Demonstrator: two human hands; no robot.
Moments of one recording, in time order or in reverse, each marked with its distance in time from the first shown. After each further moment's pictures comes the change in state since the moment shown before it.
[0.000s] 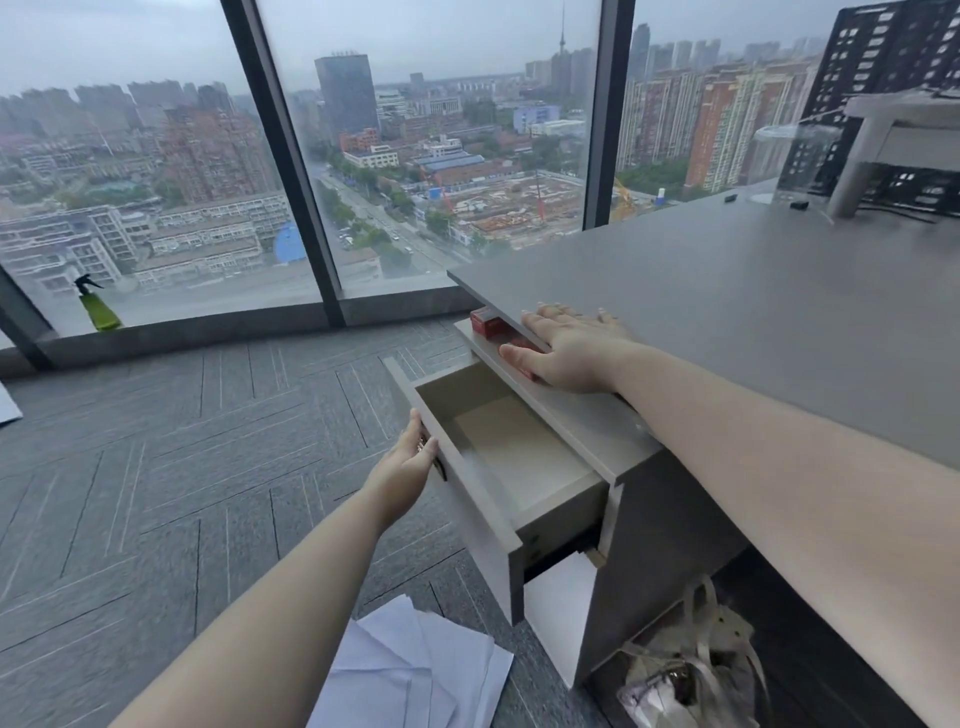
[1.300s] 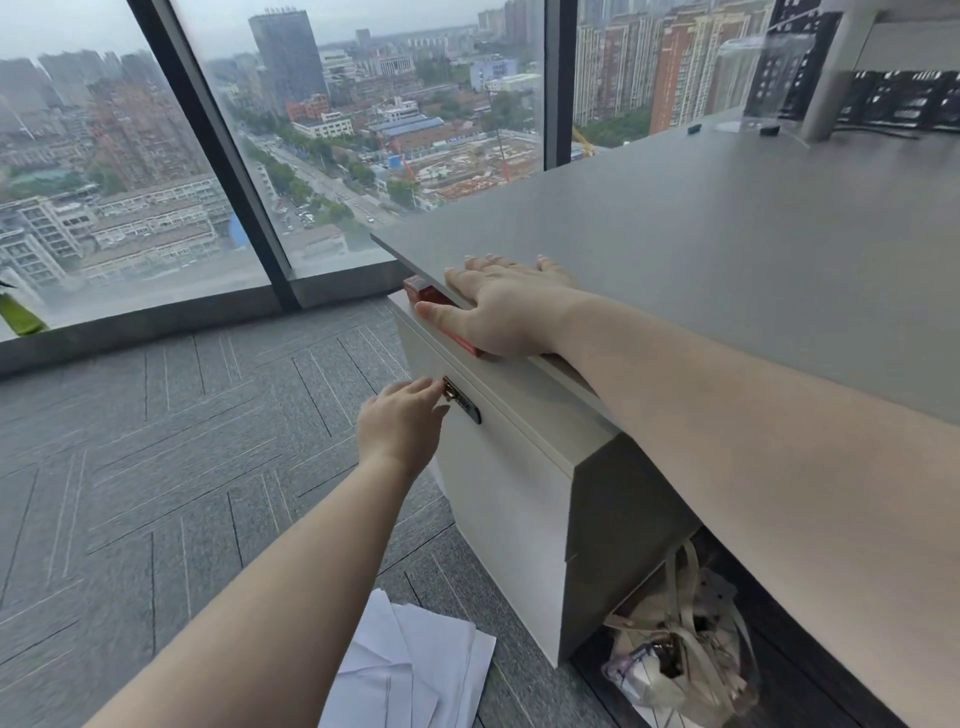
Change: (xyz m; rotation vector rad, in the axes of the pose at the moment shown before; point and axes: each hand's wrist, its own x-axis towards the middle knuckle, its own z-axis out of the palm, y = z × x) left_hand 0.078 0.022 0.062 0.896 0.290 0.360; right_hand 0.017 0.005 0.000 0.058 0.040 -0.058
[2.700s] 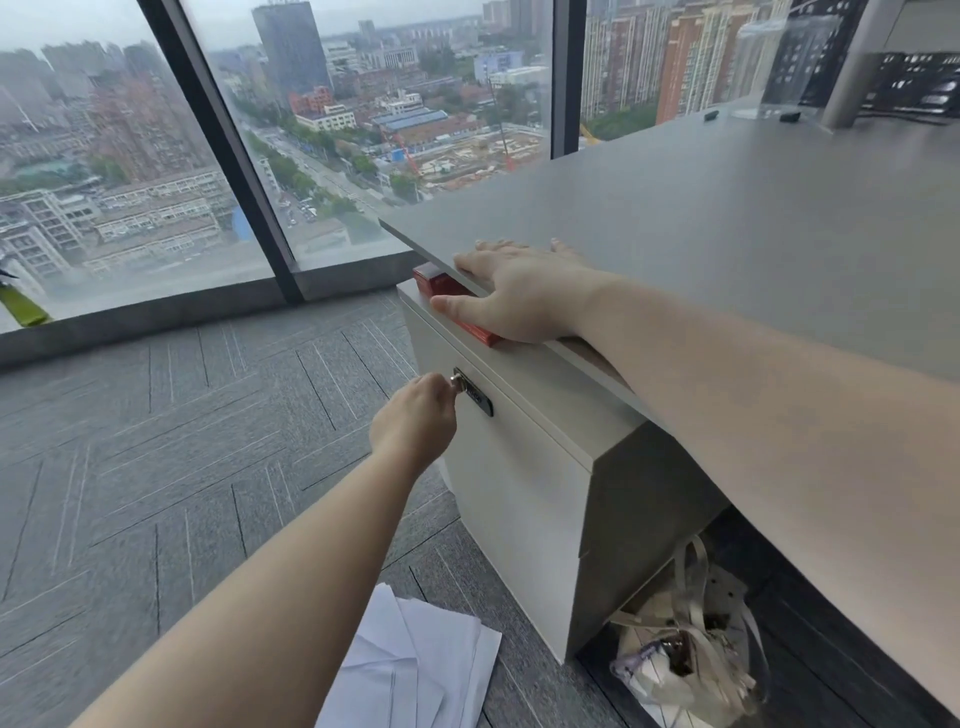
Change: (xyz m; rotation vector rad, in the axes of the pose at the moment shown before) left_hand 0.006 0.001 0.006 -0.225 -0.051 -0.161; right_hand 0.002 0.001 -0.002 0.032 0.026 -0.029
